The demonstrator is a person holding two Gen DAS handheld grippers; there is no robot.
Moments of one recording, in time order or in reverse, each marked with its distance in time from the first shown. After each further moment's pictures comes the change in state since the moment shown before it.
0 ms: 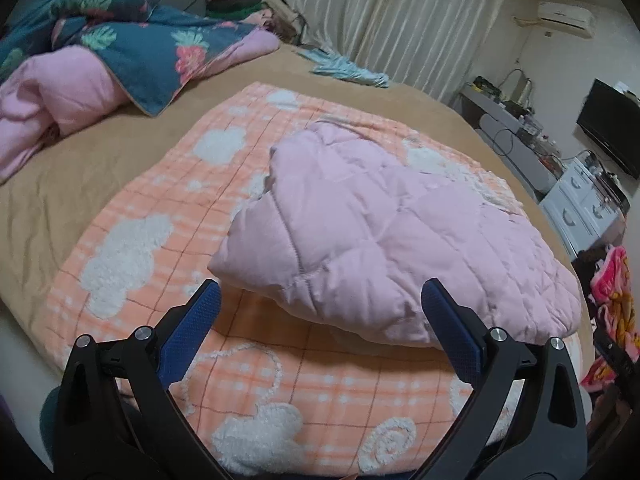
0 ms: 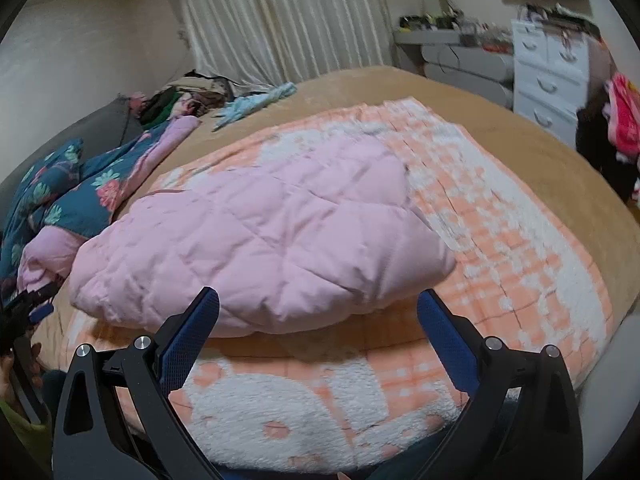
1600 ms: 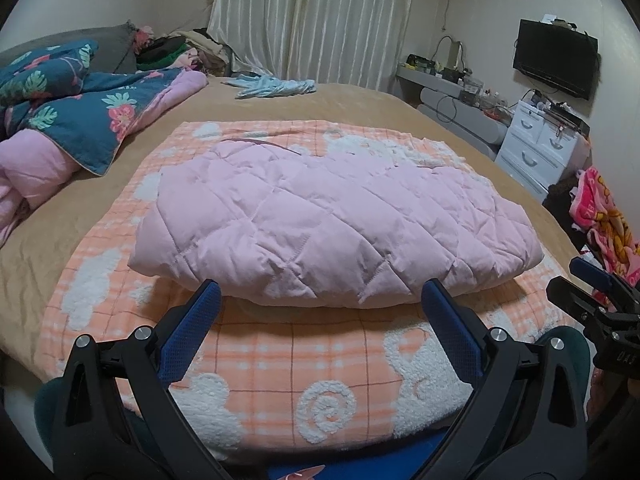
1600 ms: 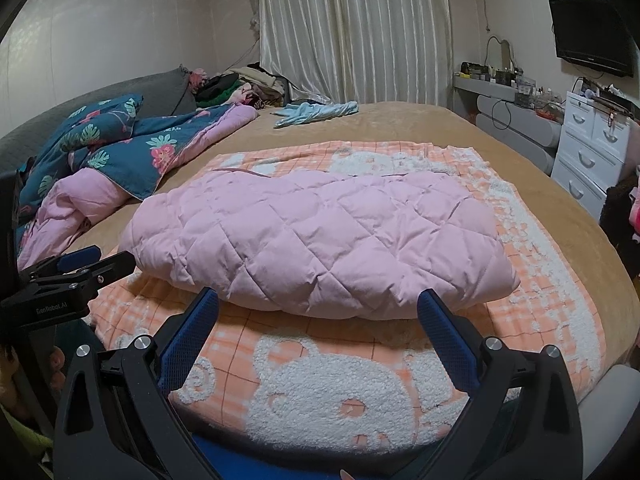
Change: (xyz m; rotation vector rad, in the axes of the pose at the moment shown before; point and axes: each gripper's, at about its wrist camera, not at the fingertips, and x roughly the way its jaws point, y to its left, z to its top) left arm -0.034 -0.100 -0.051 0.261 -0.052 -0.075; right arm -0.038 0.099 -0.032 -0.216 -0.052 0.062
